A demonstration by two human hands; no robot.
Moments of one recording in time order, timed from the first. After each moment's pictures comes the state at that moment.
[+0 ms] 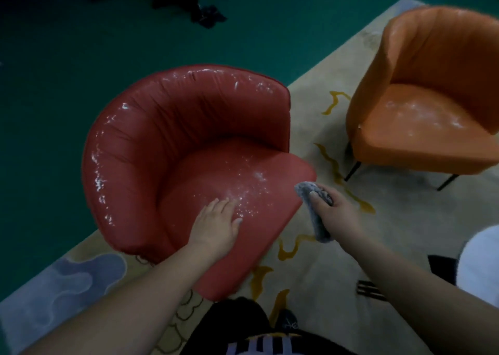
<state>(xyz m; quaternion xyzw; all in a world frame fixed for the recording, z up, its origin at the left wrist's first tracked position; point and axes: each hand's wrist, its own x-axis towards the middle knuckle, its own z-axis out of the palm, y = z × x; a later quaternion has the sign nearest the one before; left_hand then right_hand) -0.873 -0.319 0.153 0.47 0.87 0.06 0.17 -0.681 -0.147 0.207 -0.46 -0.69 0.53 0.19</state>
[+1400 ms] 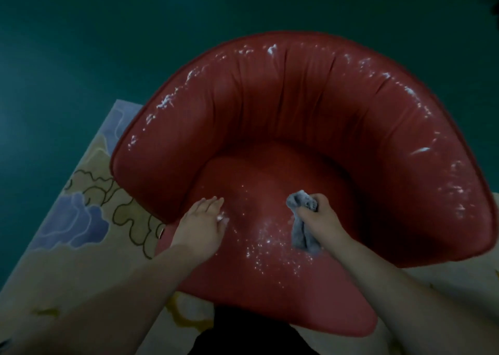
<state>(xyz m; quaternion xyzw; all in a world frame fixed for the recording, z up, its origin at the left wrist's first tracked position) -0.953 -0.234 0.055 -0.08 0.96 0.18 0.18 -1.025 0.018 0.060 -0.16 -0.79 0.51 -0.30</state>
